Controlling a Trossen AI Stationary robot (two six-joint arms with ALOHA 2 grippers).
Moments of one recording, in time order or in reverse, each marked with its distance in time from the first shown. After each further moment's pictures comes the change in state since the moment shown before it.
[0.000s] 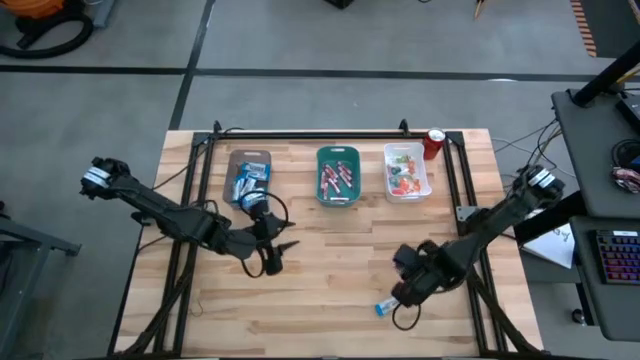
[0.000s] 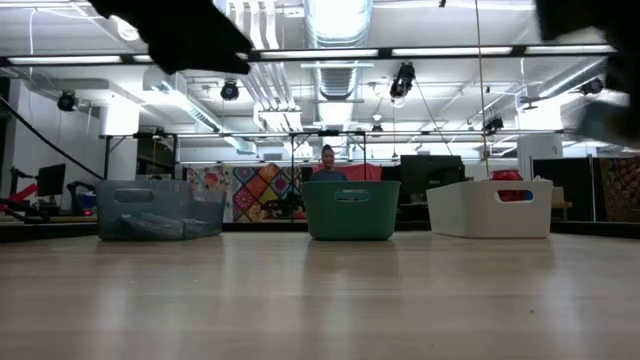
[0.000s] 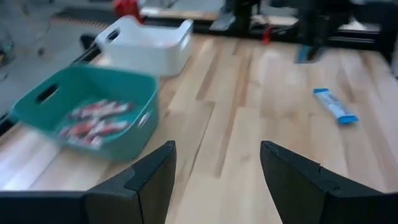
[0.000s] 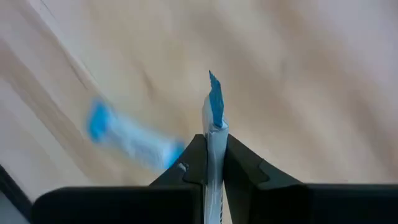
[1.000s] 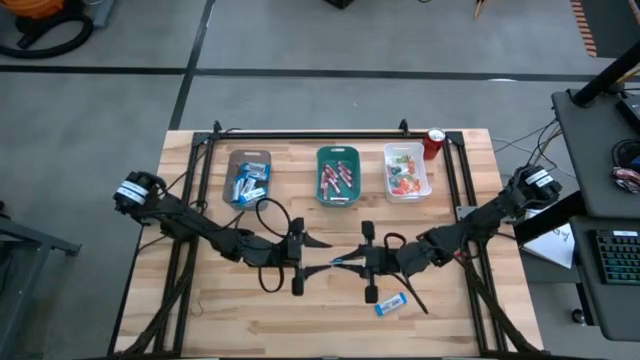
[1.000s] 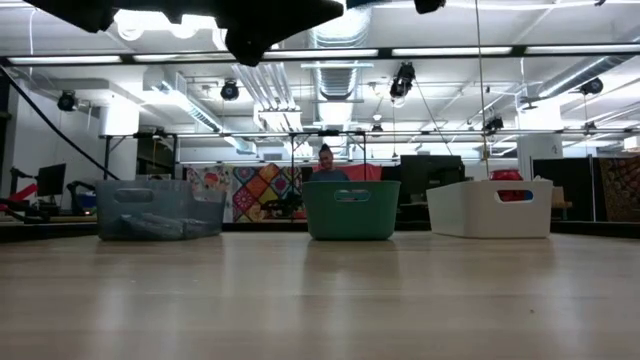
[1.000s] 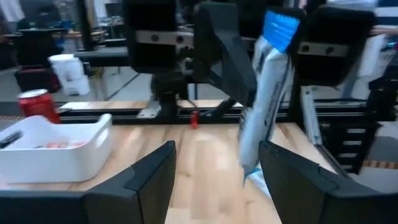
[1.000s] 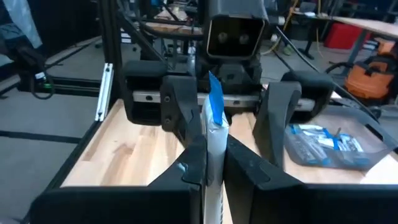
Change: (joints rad) left arm 0.016 0.386 0.021 0.854 0.211 0.318; right arm -0.176 0.000 -0.107 1.302 0.346 -1.309
